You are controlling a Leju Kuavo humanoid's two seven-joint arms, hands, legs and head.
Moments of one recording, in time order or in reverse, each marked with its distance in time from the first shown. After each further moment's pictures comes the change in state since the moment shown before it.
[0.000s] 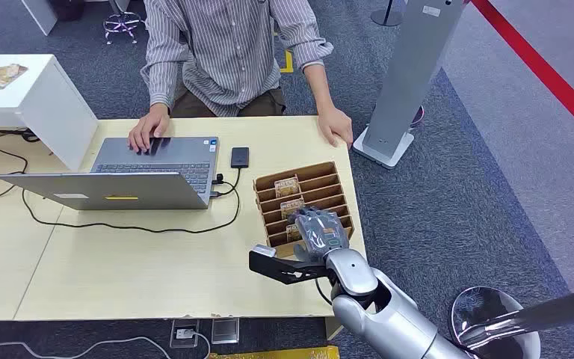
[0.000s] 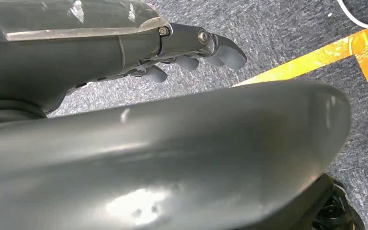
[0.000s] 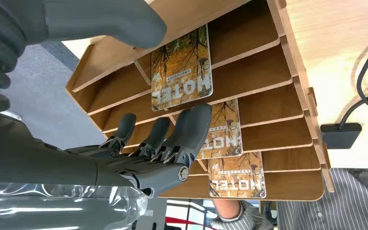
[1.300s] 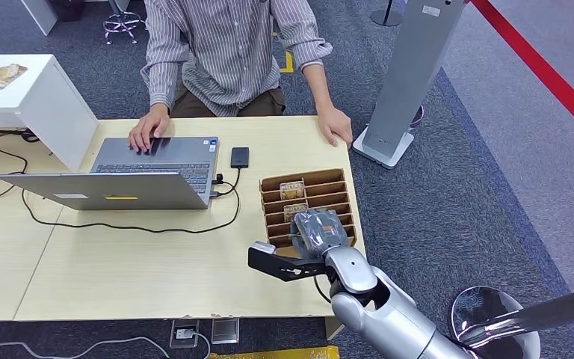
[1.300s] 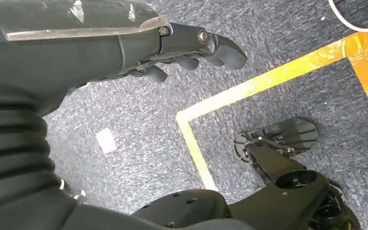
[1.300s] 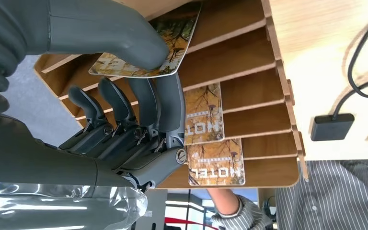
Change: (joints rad) left arm 0.002 0.001 0.003 0.001 -0.007 0.006 -0.010; right arm -0.042 -0.043 -0.043 -0.144 -0.064 -0.014 -0.012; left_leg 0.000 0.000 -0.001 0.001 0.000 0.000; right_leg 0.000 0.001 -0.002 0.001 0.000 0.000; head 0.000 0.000
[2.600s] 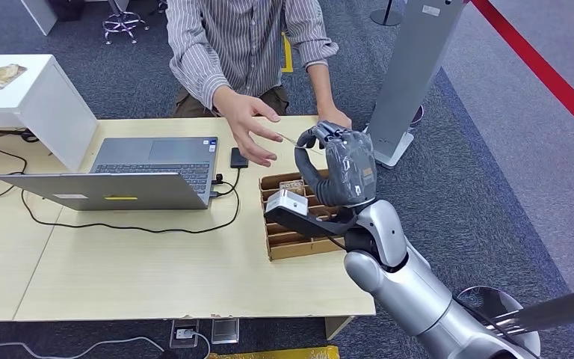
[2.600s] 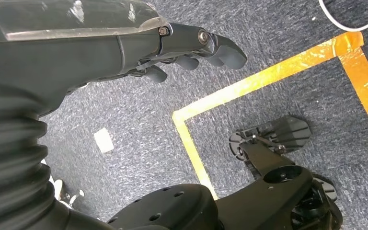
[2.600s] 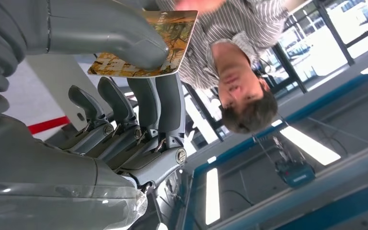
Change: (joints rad) left arm -0.031 -0.028 -0.031 0.003 -0.016 -0.006 0.018; right arm -0.111 0.079 -0.084 0.209 0.019 -0.625 -0.342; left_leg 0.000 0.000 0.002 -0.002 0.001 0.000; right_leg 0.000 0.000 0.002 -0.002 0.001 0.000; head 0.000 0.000
